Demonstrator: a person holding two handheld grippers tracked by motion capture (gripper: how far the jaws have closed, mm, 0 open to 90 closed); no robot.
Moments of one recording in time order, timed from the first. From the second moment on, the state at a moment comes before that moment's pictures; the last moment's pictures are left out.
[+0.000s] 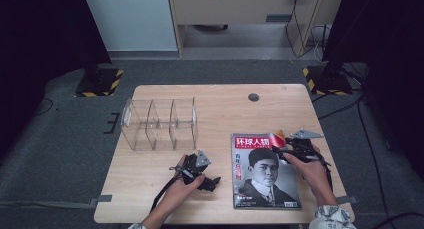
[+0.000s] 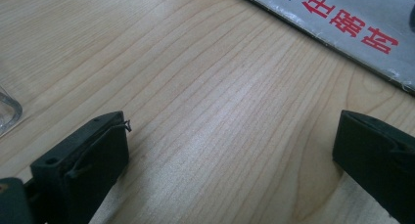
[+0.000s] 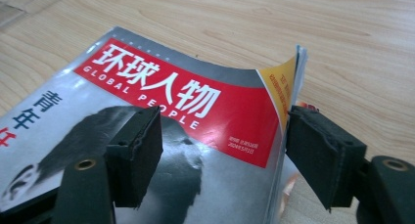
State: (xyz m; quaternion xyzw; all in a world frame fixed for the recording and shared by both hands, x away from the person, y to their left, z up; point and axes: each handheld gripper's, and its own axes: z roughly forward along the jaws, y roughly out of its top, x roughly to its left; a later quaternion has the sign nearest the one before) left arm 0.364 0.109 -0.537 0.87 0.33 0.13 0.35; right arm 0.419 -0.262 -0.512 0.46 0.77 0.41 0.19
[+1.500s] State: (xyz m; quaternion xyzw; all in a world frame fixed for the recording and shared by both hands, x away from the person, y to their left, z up) left arm 0.365 0.105 -0.537 0.87 0.33 0.13 0.35; right arm 0.412 -0.267 -0.532 0.47 0.78 0.39 0.14
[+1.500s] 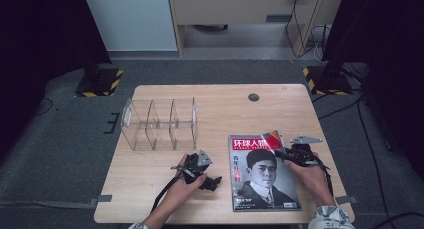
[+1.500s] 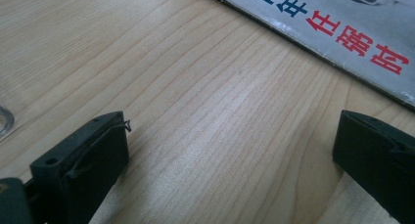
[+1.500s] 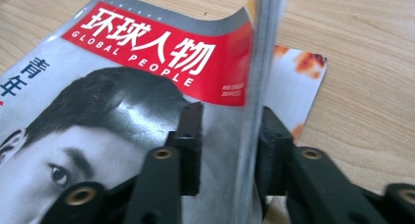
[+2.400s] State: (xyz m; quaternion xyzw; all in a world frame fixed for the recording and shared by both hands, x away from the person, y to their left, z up) left arm 0.366 0.104 -0.537 0.87 0.33 0.13 0.35; right arm 0.404 -0.253 -0.493 0.44 0.77 0.42 0.19
